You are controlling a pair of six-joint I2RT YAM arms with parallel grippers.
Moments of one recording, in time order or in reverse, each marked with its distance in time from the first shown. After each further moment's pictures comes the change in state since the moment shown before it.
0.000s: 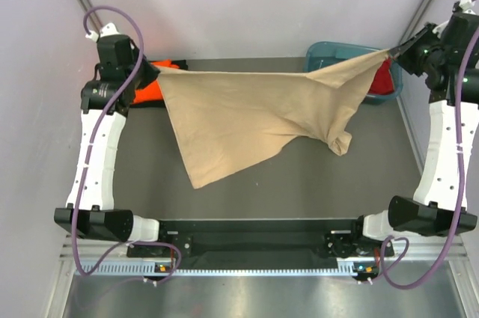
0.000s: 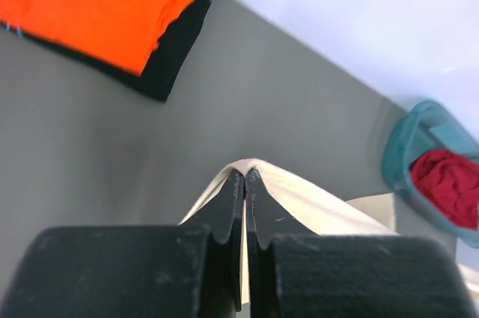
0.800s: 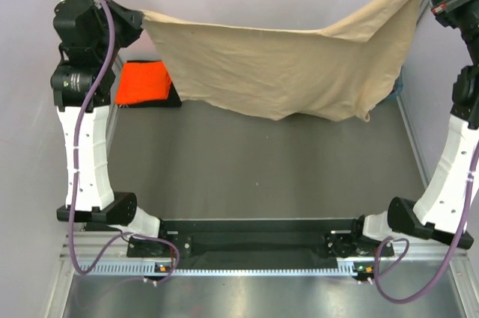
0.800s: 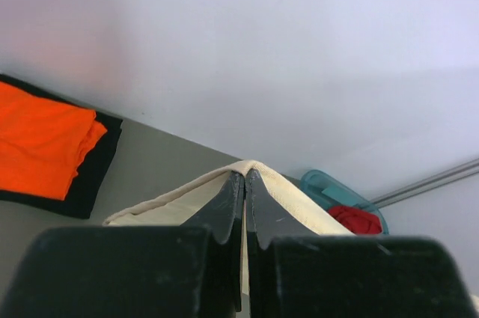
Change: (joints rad) left arm 0.002 0.147 0.542 0.013 0.074 0.012; right arm -0.058 0.003 0.319 0.380 -0.224 0.229
